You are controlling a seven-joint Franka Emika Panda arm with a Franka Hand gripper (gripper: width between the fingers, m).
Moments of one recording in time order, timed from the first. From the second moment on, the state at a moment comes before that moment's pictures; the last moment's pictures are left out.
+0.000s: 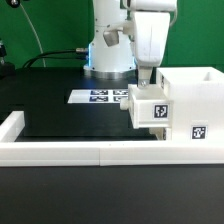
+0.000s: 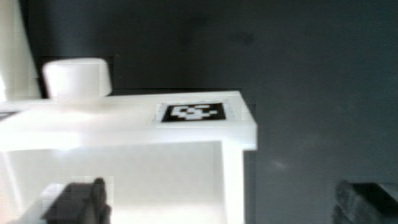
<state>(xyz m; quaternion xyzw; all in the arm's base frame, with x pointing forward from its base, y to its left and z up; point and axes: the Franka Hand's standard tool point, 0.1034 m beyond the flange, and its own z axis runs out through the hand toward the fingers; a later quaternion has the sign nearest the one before) 0.547 0.017 0.100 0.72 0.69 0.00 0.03</state>
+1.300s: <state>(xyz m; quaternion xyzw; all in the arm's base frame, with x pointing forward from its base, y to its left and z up) 0.543 -0.033 0.062 0.71 0.70 0.04 -0.05</state>
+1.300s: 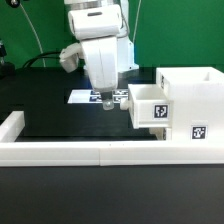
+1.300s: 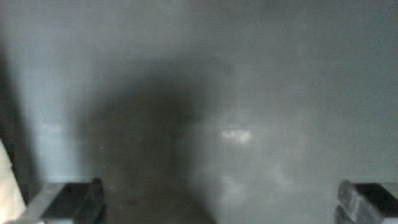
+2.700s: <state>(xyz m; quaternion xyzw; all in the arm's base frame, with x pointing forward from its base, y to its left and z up) 0.543 0.028 0.062 0.77 0.63 0.04 -0.07</state>
